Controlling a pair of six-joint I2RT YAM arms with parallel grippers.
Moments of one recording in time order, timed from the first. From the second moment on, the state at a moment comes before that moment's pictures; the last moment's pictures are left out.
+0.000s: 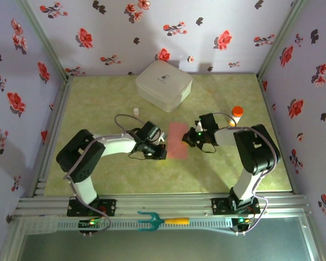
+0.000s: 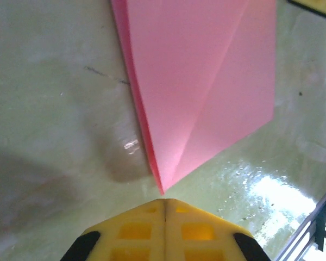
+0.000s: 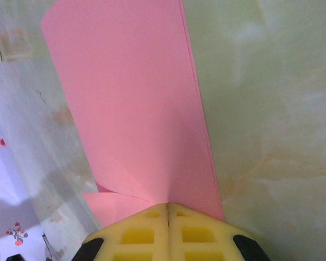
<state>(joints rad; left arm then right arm) -0.80 1.76 0.92 -0.24 0.45 -0.60 0.36 1.75 0.74 0.02 -0.58 0.88</state>
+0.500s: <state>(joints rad) -0.79 1.88 1.14 -0.22 0.43 -0.60 0.36 1.75 0.74 0.02 -0.58 0.88</state>
